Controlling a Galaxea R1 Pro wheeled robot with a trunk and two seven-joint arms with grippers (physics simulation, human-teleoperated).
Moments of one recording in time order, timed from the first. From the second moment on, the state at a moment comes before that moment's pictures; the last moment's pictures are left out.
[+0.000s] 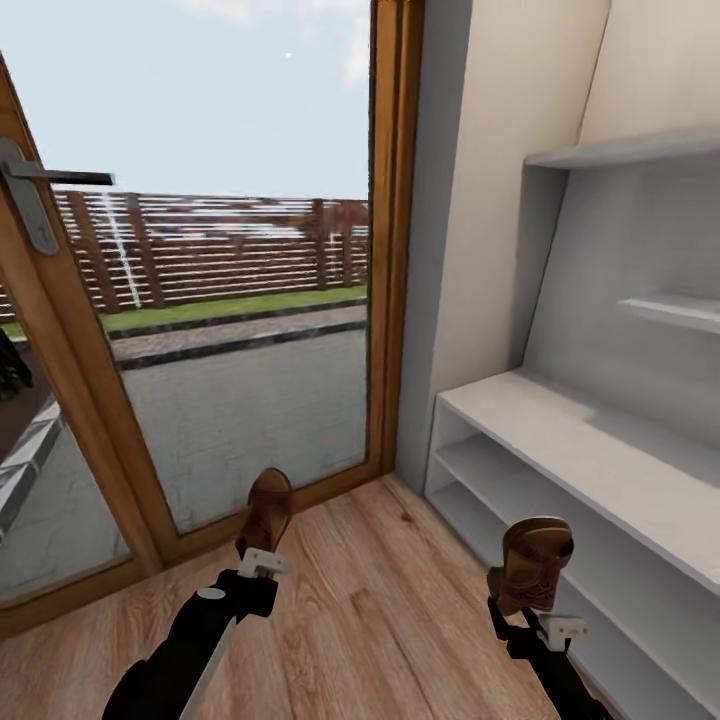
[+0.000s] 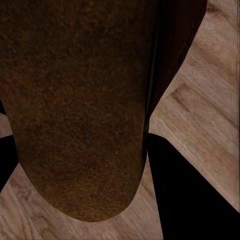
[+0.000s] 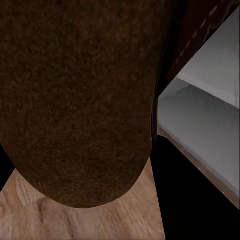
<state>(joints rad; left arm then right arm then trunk) -0.30 0.03 -0.19 -1.18 -0.03 0.64 -0.01 -0.49 -0.16 -0.01 -0.04 -0.41 -0.82 0.50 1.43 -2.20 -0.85</state>
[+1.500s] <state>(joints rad) -0.29 0.03 -0.29 -1.18 -0.03 0.64 -0.02 -0.49 -0.16 -0.01 -0.04 -0.40 -0.82 0.50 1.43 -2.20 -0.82</state>
